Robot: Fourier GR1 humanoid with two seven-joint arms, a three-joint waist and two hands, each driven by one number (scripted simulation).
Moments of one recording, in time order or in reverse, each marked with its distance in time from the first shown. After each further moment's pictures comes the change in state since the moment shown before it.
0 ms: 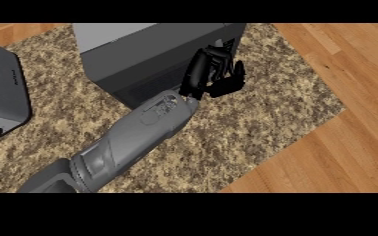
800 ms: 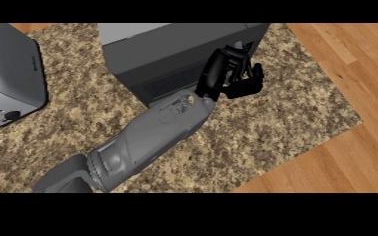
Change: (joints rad) left arm -0.074 -0.077 -0.022 0.074 0.082 -0.023 0.014; right arm 0.014 -0.032 -0.104 -0.003 -0.063 -0.036 0.023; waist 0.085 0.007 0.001
